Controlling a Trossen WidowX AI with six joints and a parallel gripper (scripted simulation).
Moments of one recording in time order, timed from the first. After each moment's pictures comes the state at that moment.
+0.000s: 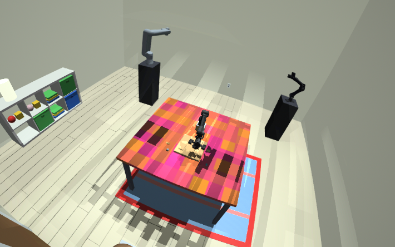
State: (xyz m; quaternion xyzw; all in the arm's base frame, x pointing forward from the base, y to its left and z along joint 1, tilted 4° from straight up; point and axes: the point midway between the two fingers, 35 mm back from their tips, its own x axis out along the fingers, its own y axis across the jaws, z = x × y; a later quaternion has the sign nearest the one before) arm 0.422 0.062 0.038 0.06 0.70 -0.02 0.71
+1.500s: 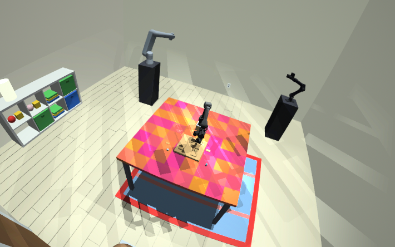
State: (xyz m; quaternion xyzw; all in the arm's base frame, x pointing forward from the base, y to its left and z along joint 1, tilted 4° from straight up) arm 0.310 0.066 0.047 0.53 0.50 -0.50 0.47
